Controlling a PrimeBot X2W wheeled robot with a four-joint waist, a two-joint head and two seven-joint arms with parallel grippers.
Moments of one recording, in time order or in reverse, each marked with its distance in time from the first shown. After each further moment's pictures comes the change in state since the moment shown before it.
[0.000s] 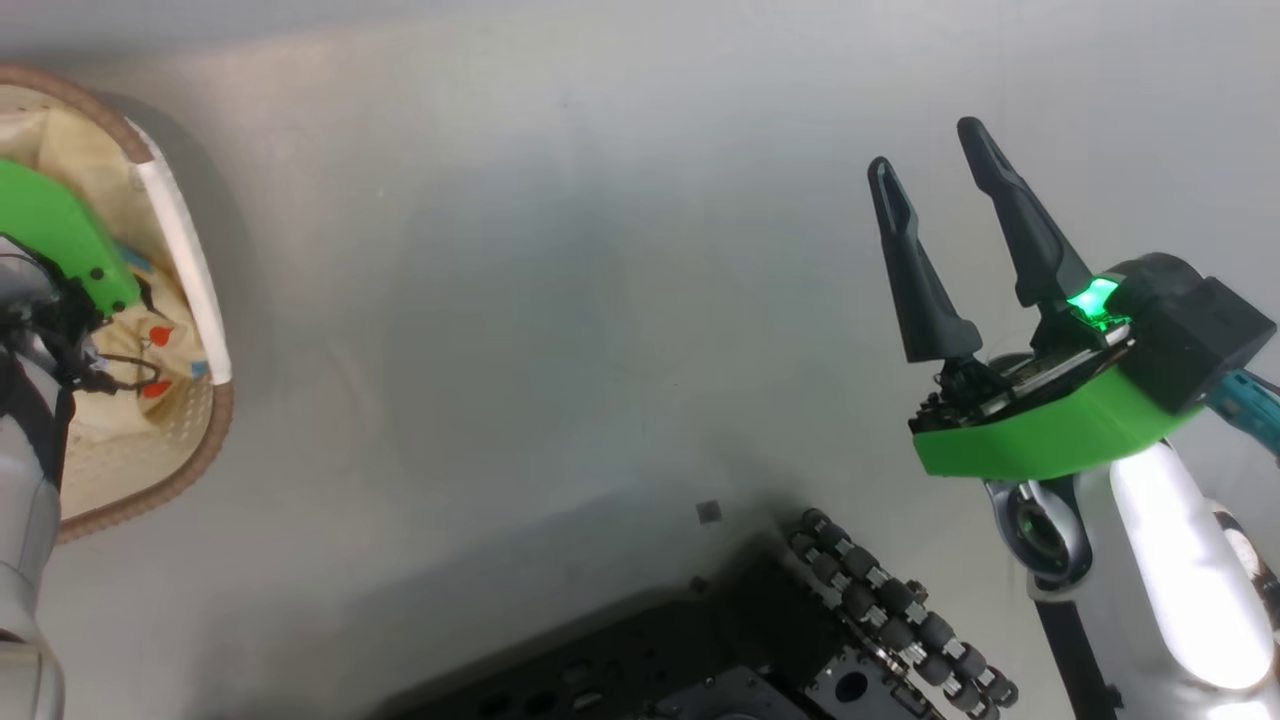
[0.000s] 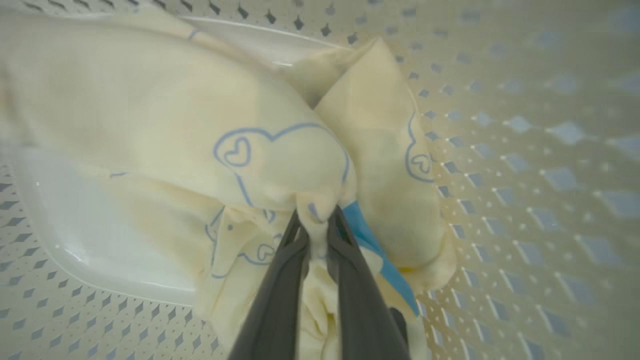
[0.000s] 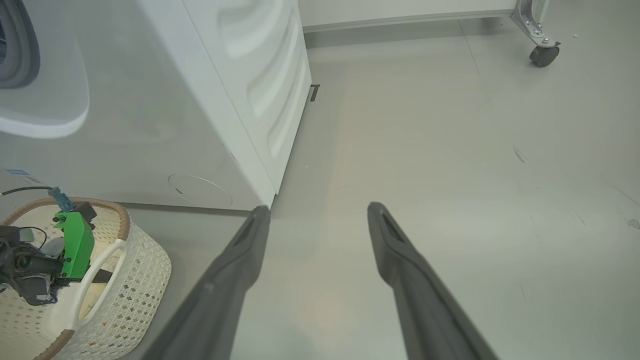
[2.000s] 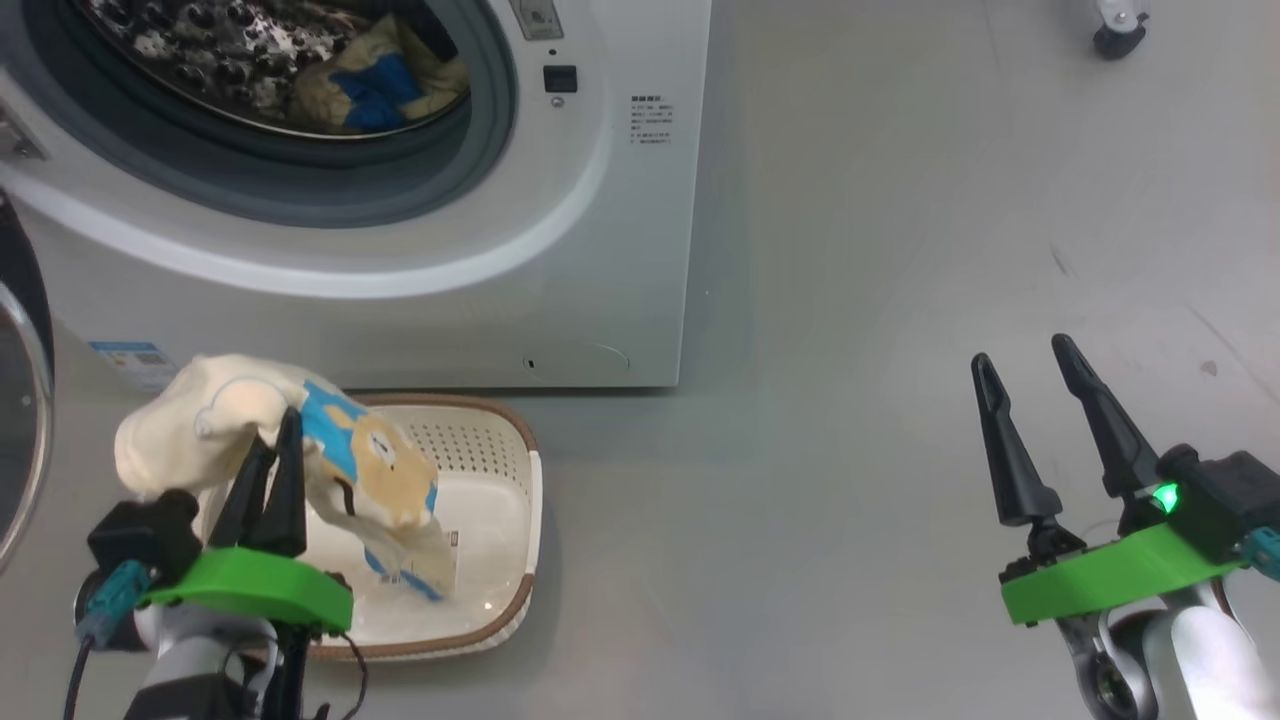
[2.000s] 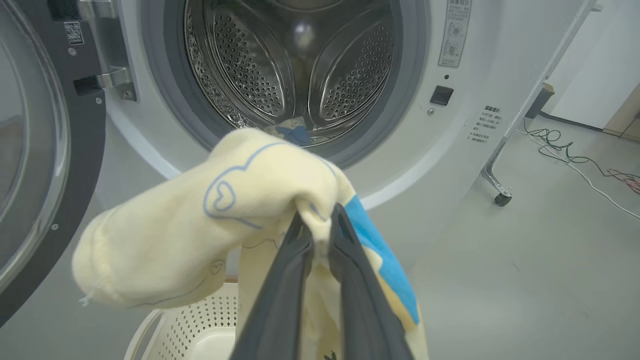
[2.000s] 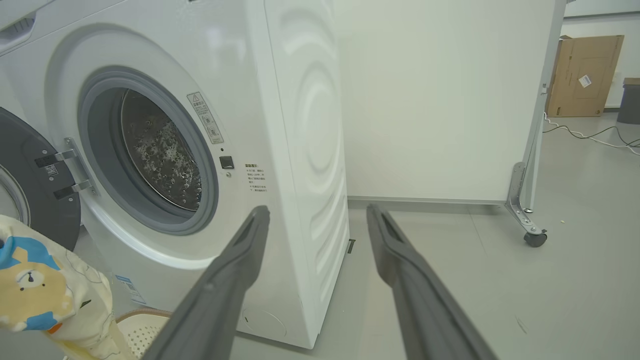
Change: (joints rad) left arm 0.872 -0.132 0.243 -0.879 0.238 -0.166 -0.560; right arm 0.291 -0.040 -0.161 0.051 -0.055 0.000 0.006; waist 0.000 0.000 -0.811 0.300
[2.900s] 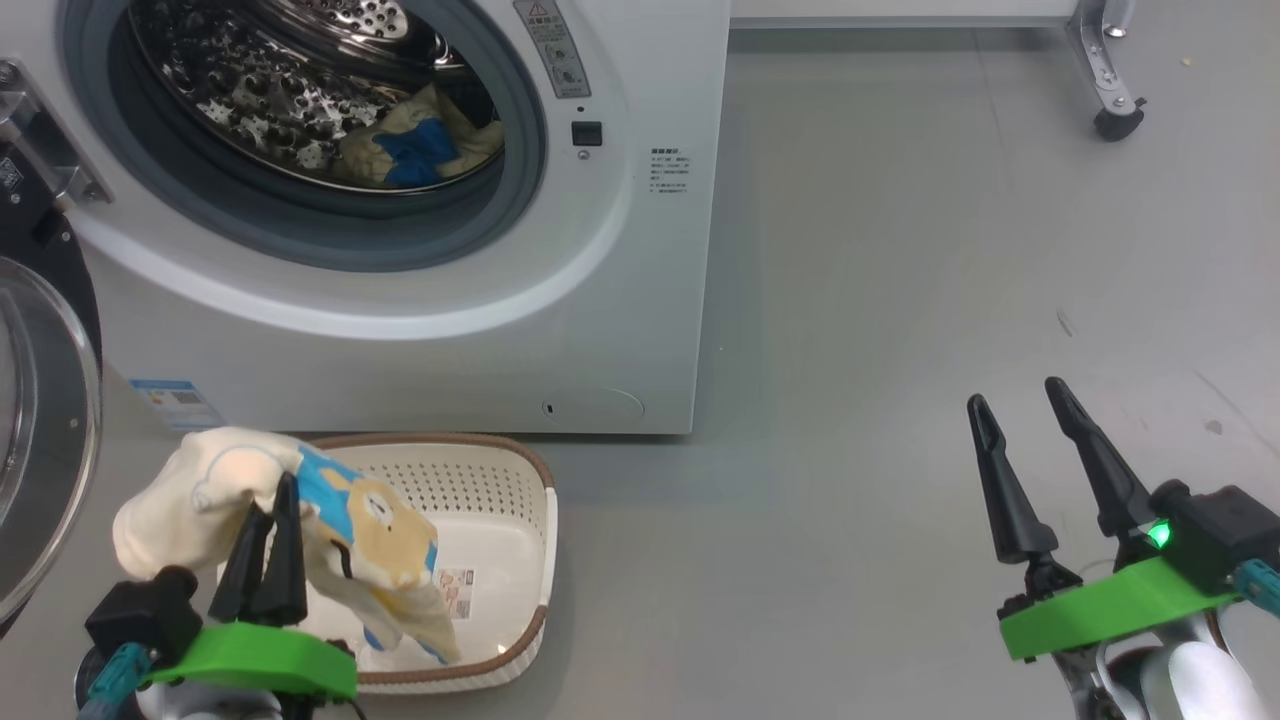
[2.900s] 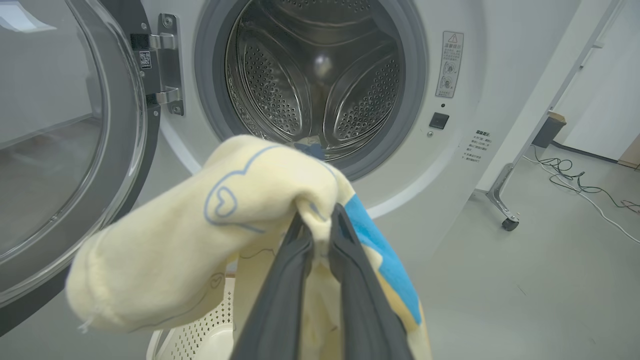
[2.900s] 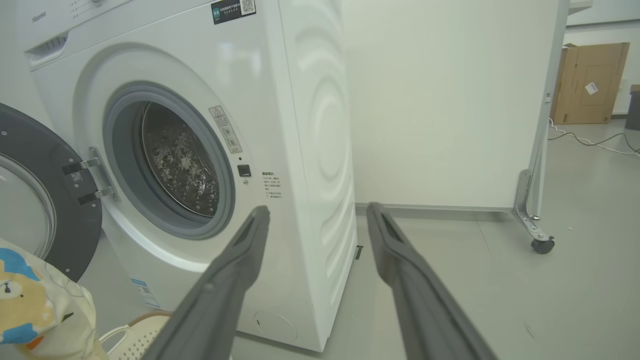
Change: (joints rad) left arm 0.179 -0.080 0.119 -0.111 0.096 -0.018 0.000; right arm 0.068 0.005 0.000 -0.001 0.011 0.000 0.009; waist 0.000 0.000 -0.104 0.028
